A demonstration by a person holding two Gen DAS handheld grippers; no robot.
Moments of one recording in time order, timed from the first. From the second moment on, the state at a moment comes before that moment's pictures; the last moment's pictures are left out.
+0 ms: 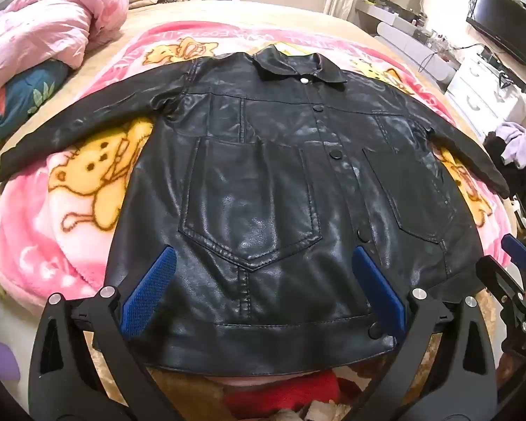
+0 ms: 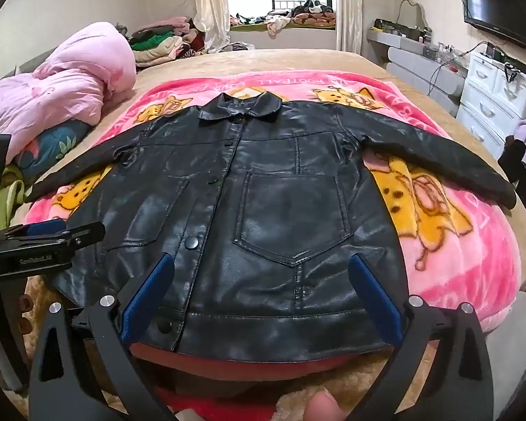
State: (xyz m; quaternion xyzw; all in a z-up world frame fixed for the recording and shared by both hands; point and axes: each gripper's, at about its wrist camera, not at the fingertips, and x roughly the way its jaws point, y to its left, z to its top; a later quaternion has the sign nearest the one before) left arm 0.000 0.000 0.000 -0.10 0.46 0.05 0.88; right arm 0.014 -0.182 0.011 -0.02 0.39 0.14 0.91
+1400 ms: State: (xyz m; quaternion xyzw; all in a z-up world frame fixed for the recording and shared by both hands) left arm 0.002 -0.005 0.018 -0.10 0.45 0.04 0.89; right arm 0.007 -0.175 0.020 -0.03 0.37 0.15 0.91
